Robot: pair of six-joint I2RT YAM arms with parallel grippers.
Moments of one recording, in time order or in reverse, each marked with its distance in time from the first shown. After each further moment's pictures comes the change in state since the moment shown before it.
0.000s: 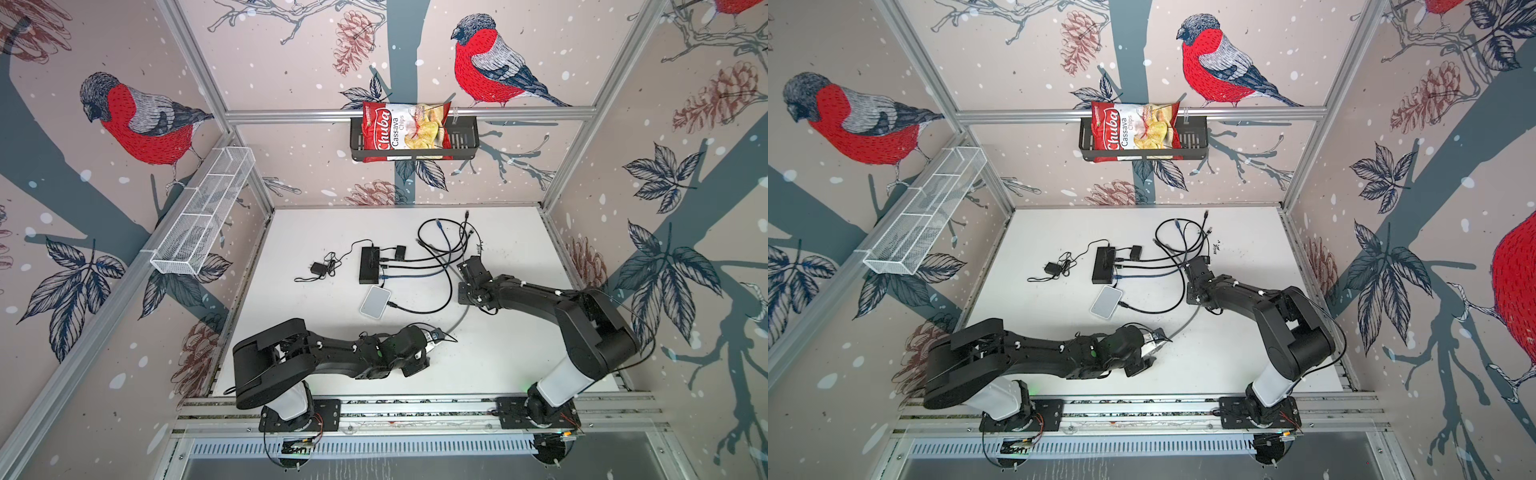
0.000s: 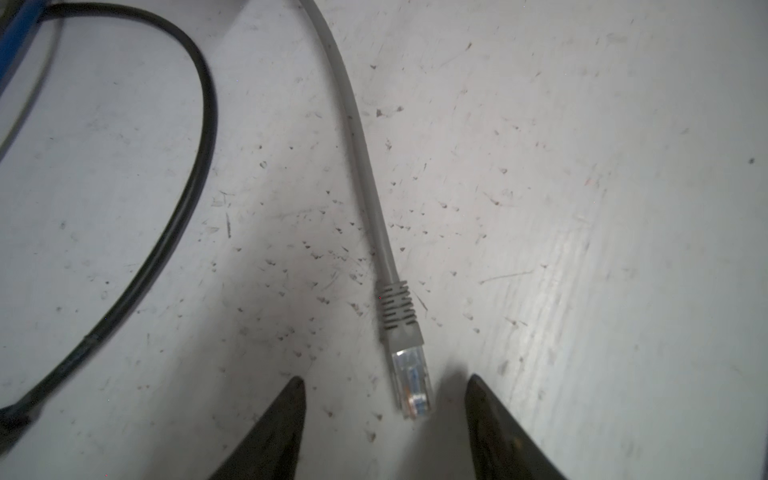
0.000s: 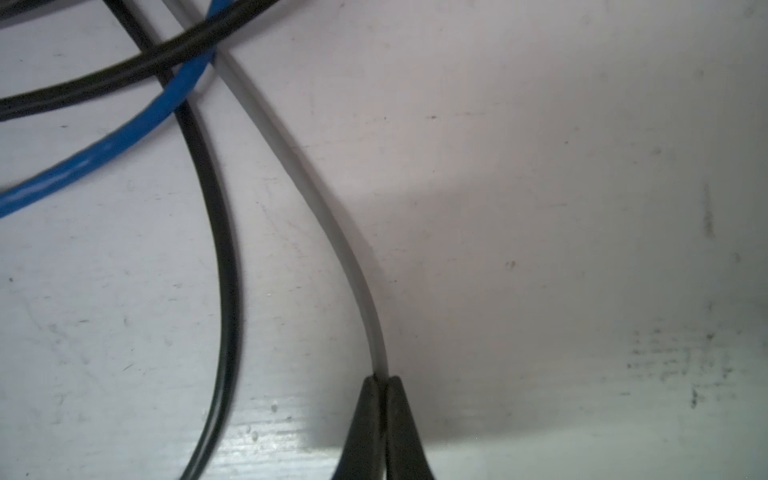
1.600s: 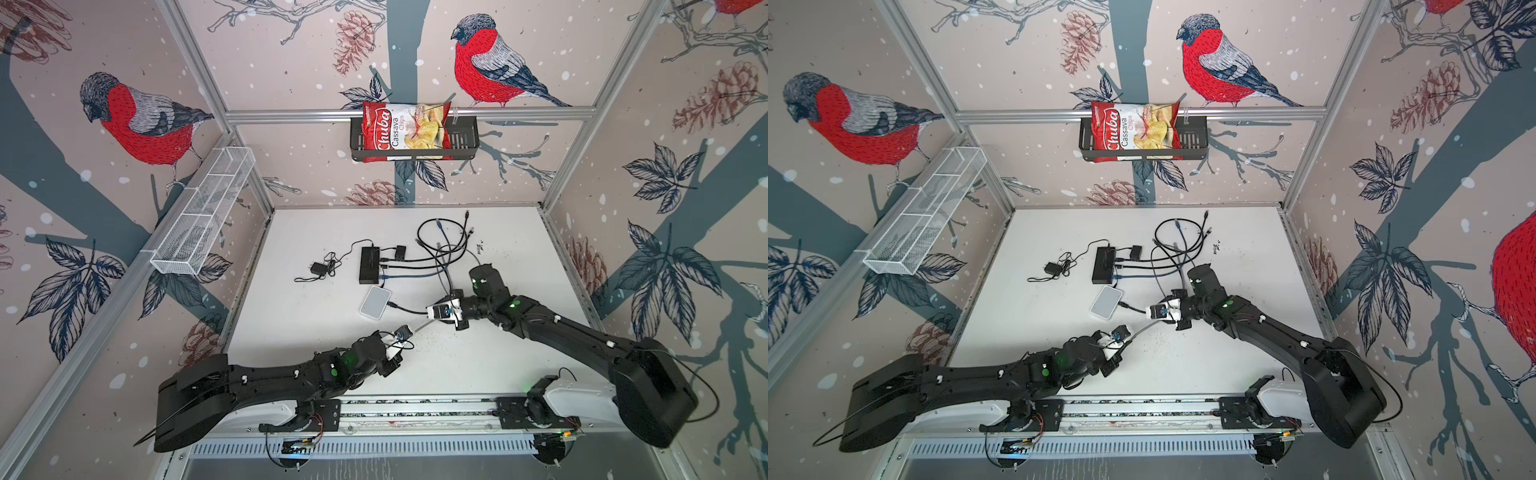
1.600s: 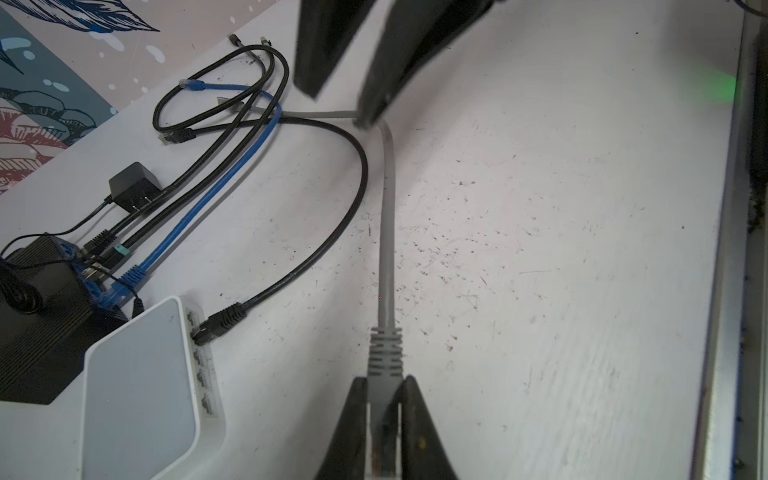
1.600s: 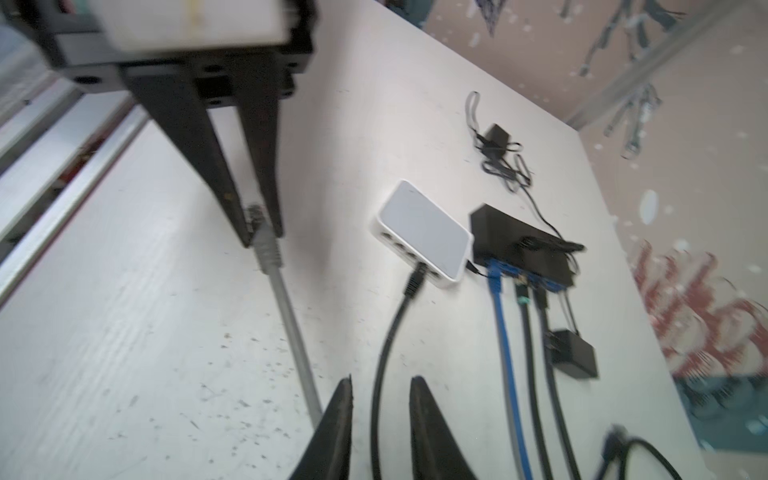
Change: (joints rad) left arm 0.013 -0.515 -0.335 0.150 -0.142 -0.025; right arm 0.149 -0.334 -0.178 0.200 -0.916 -1.580
